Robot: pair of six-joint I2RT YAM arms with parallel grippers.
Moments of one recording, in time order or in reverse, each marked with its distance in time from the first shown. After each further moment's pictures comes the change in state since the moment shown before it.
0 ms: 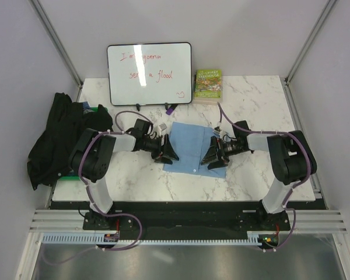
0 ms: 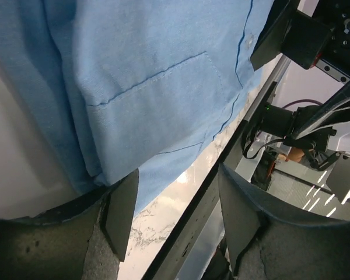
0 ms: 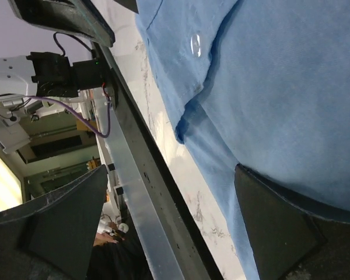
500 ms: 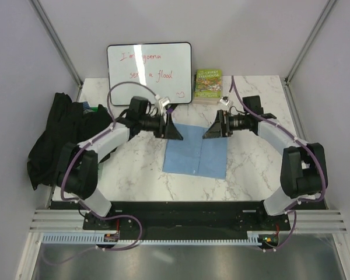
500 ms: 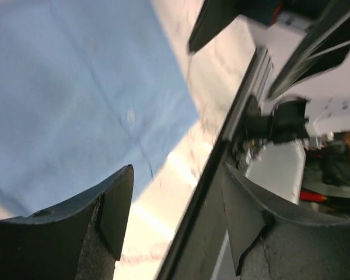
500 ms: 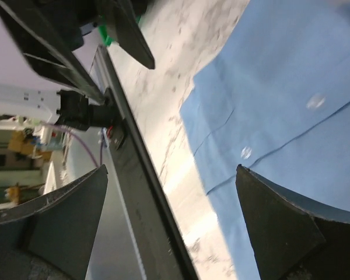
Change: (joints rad) left arm -0.011 -0.258 0.124 -0.115 0.010 0.158; right arm -0.042 -0.174 0.209 -0.054 -0.042 -0.015
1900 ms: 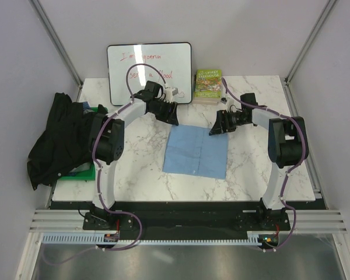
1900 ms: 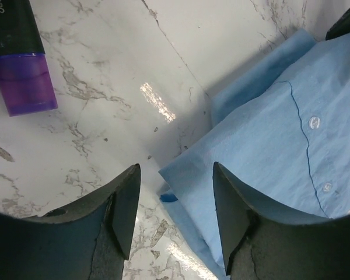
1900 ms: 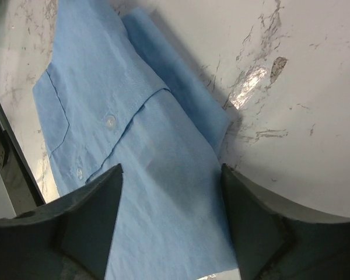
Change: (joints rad) left arm 0.030 0.587 0.708 -0.335 -0.350 0.420; right arm -0.096 0.424 0.288 -0.055 0.235 -0.319
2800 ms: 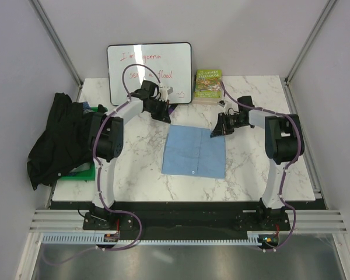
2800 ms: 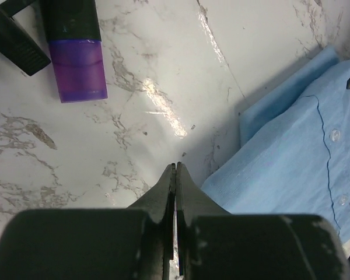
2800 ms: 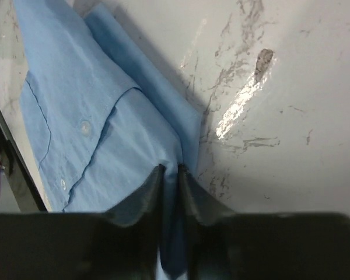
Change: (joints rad) left arm 0.049 0.040 0.035 -0.028 -0.006 -0.016; right arm 0.013 0.059 0.004 0.031 0.008 0.048
